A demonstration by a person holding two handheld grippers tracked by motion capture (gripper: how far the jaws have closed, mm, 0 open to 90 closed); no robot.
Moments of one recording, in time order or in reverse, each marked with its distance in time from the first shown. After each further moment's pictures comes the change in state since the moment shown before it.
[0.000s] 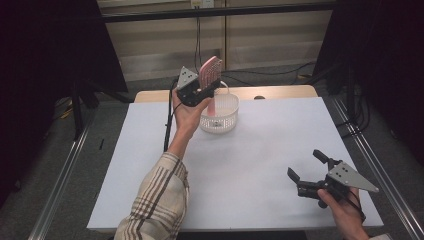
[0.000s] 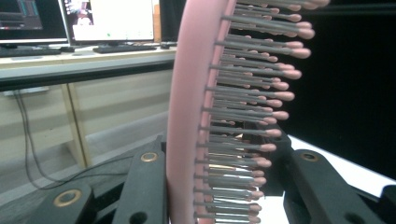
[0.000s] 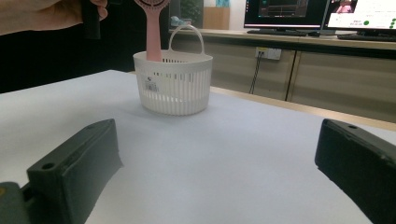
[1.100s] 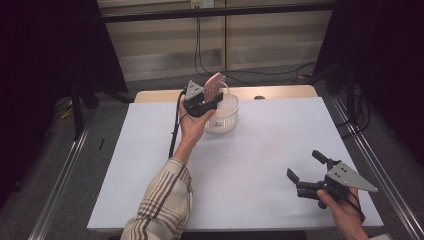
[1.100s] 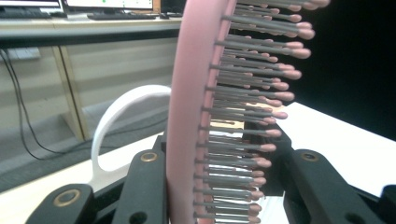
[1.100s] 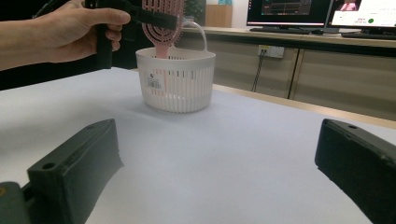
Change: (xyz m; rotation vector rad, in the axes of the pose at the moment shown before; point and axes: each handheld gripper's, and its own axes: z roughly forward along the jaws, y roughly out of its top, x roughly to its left) left arm 0.002 -0.050 0.020 0.091 -0.017 -0.021; right arm 0.001 -0.001 0.000 0.010 0.012 -0.002
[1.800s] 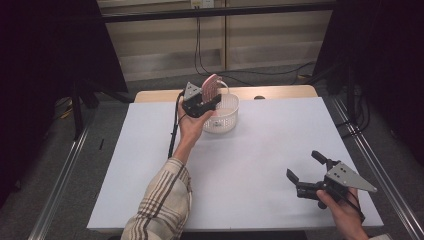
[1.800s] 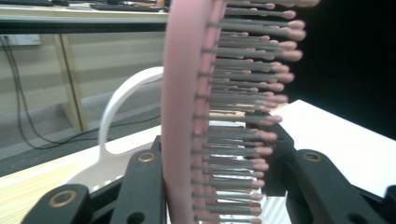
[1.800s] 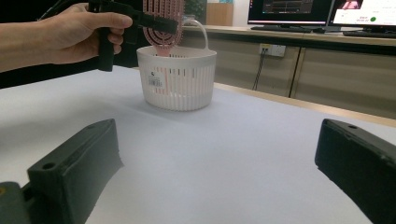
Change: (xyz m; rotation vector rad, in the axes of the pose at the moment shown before) left arm 0.009 -0.005 0.000 0.022 0.019 -0.008; right arm 0.000 -0.001 0.000 0.007 0.004 -0.002
